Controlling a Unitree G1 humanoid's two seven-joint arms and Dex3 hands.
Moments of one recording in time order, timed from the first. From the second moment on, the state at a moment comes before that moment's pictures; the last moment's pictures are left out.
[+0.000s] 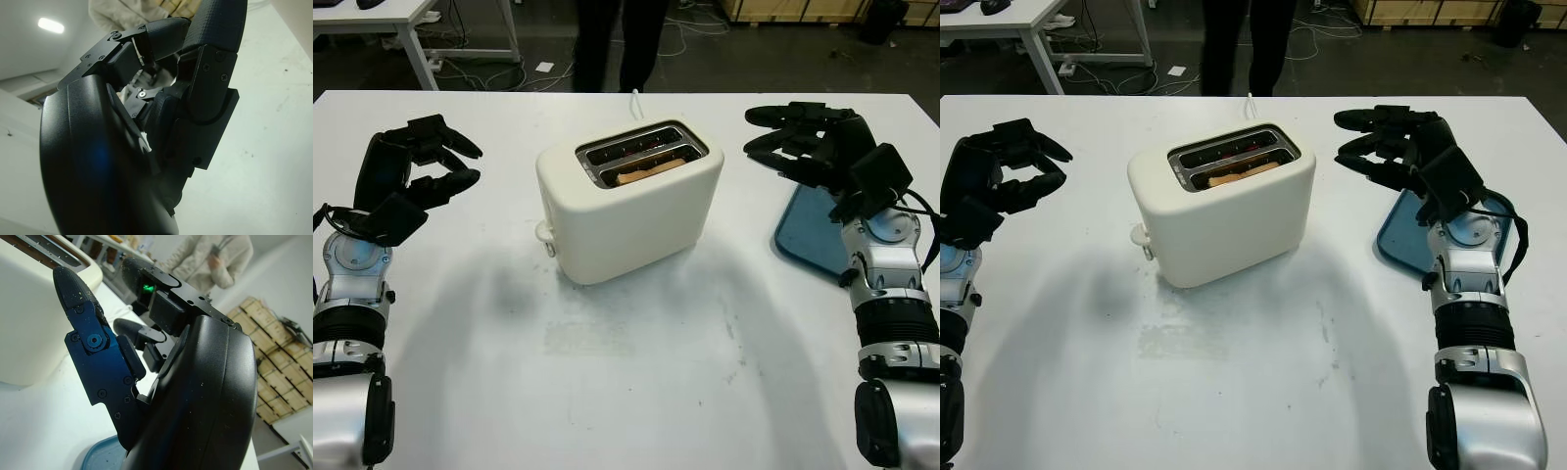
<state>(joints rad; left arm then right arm) -0.63 0.57 0.16 0.94 0.04 -0.83 -0.20 -0.62 -0.43 -0.17 0.56 0.10 -0.25 0.39</state>
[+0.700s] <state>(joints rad) -0.63 0.57 0.16 0.94 0.04 -0.83 -0.20 -0.63 -0.43 -0.17 0.57 0.10 -0.25 0.39</state>
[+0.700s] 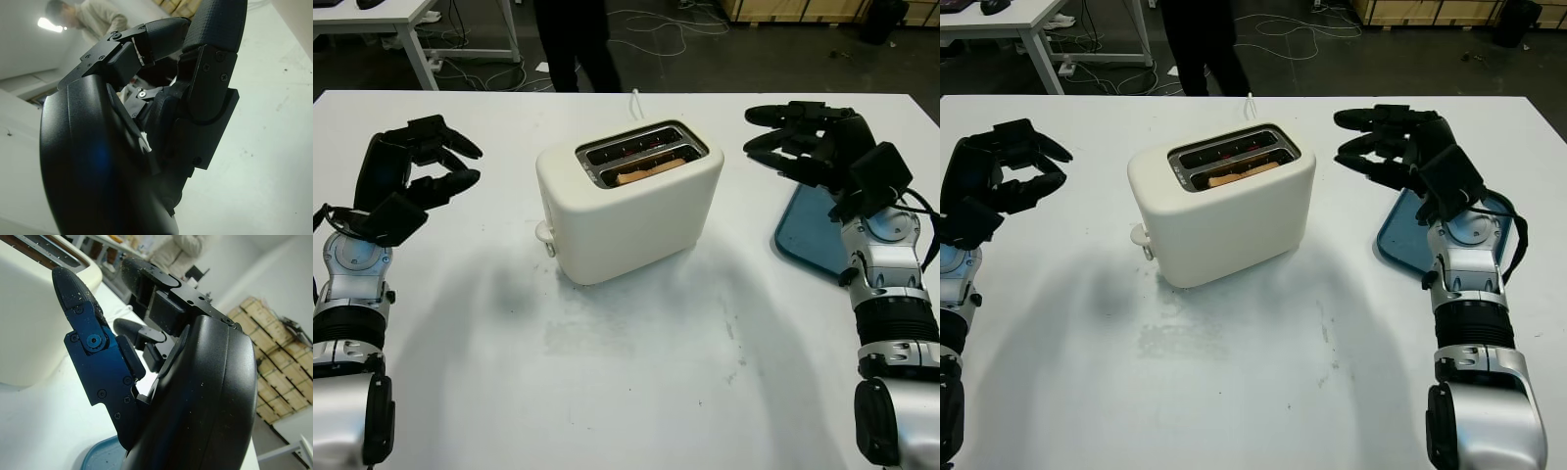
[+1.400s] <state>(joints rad) -0.63 0.57 0.16 0.94 0.04 -0.83 -0.20 -0.63 -0.43 -0.17 0.57 0.10 -0.25 0.40</state>
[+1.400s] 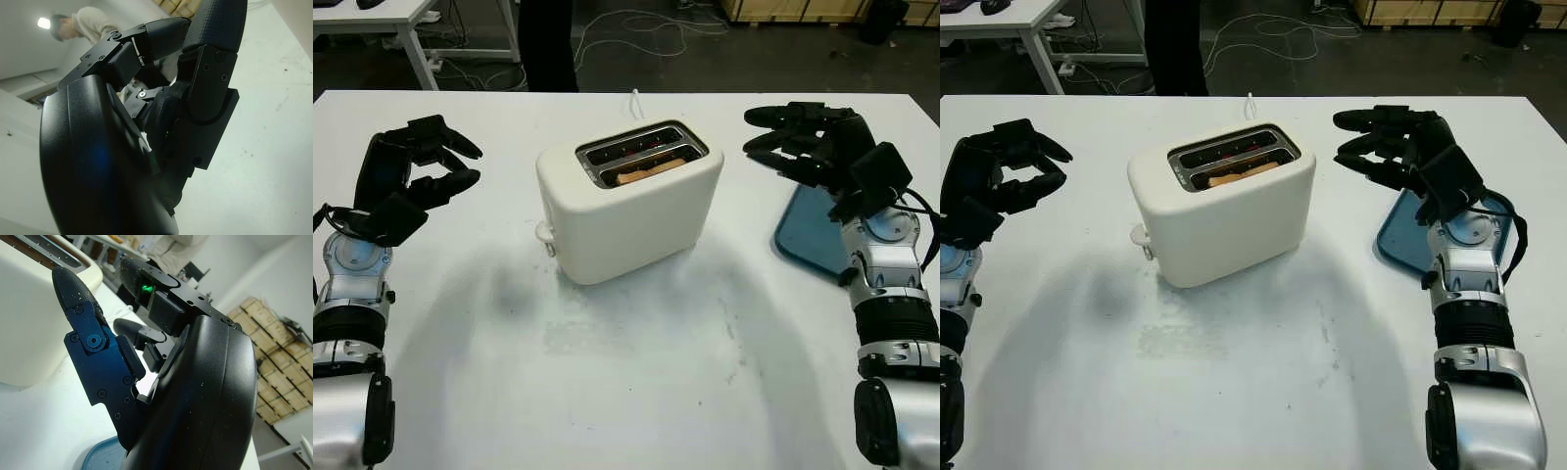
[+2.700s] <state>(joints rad) -0.63 0.57 0.16 0.94 0.04 -0.83 -0.20 -0.63 -0.42 -0.17 0.57 0.10 -0.25 0.40</state>
